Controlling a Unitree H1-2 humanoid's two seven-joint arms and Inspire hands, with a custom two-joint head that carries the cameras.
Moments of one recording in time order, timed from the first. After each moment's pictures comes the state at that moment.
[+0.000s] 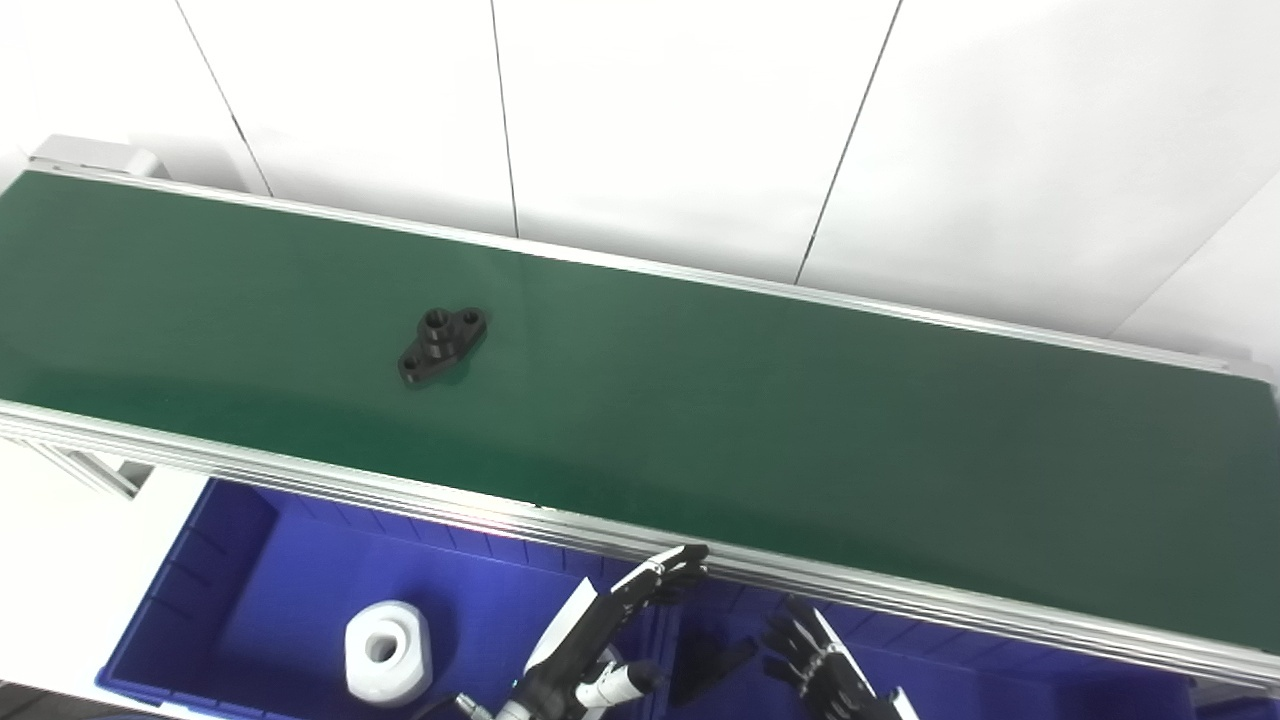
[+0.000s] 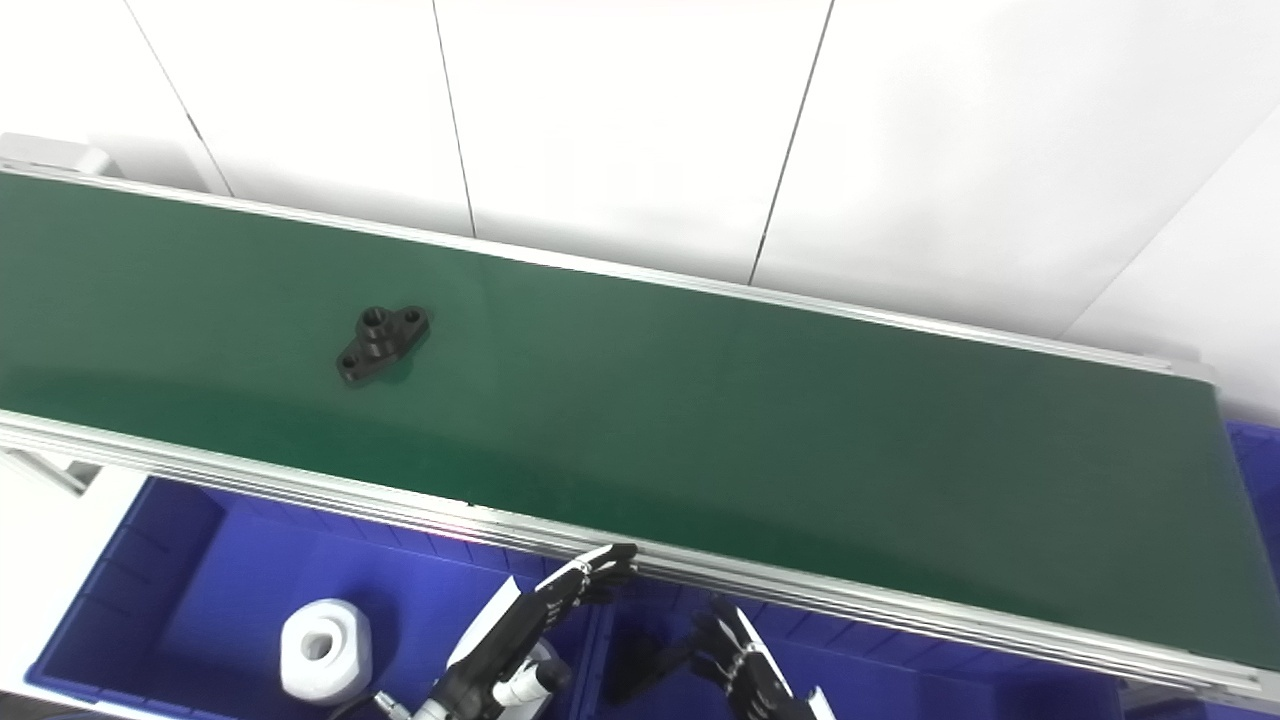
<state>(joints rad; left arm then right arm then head) 0.34 0.06 -0.46 0.27 0.21 -0.50 0.10 0.39 -0.22 0.24 0.10 0.16 -0.41 0.48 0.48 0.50</state>
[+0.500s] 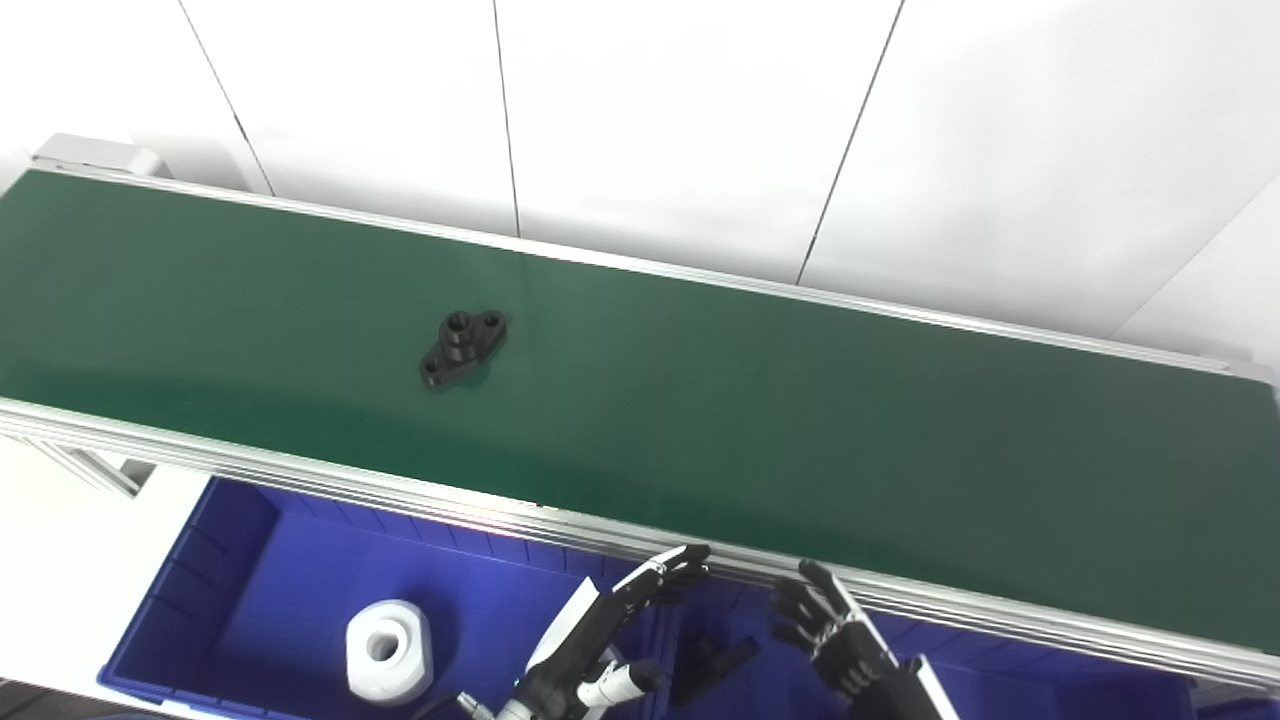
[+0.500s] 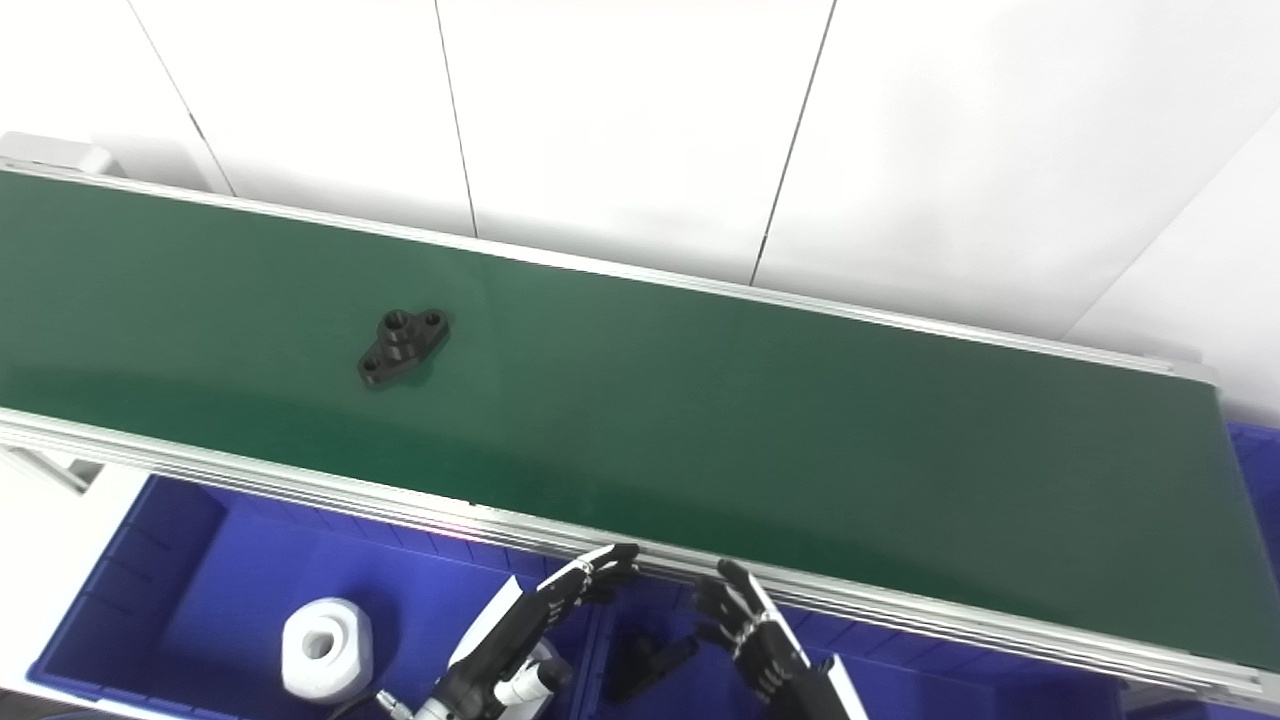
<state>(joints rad) 0.33 0.06 -0.46 0.28 0.21 -0.50 0.10 0.35 -0.23 0.25 -0.01 0.21 -0.41 0.49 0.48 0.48</state>
